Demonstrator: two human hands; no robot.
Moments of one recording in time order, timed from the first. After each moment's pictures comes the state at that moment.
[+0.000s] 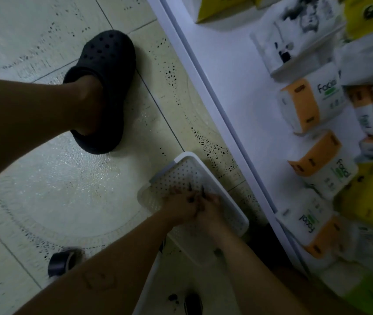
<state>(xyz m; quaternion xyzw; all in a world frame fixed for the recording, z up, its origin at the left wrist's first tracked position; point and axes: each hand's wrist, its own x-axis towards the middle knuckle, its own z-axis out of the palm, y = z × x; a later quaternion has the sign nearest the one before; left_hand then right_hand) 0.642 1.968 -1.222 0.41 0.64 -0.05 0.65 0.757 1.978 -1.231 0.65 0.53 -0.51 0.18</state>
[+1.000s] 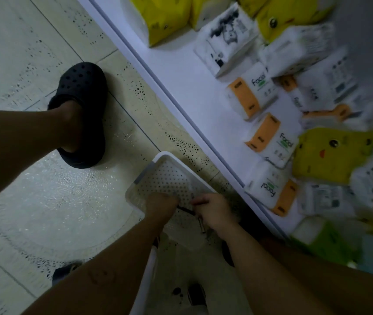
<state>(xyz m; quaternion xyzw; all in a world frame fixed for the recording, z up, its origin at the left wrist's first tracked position) 0.643 1.950 -1.188 0.18 0.76 0.13 0.61 0.780 1.979 -1.146 0.74 0.39 -0.54 0.05</state>
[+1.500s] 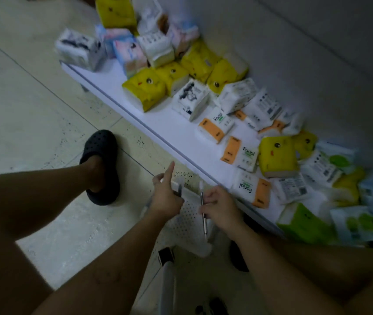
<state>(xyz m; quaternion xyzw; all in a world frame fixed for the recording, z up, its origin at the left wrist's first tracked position) 0.611 1.979 -1.060 0.45 0.67 0.24 0.54 0.771 1.966 -1.042 0.73 0.44 -0.51 -0.14</state>
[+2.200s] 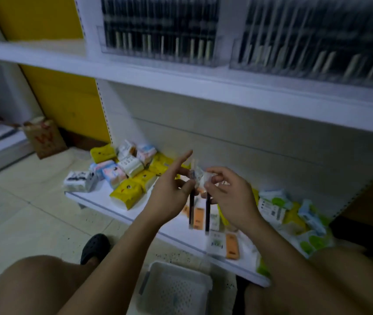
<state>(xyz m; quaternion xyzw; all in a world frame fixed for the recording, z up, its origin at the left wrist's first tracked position) 0.657 1.990 -0.774 0.70 0.39 0.43 0.42 0.819 1.955 -0.783 0.55 0.58 -0.30 -0.51</state>
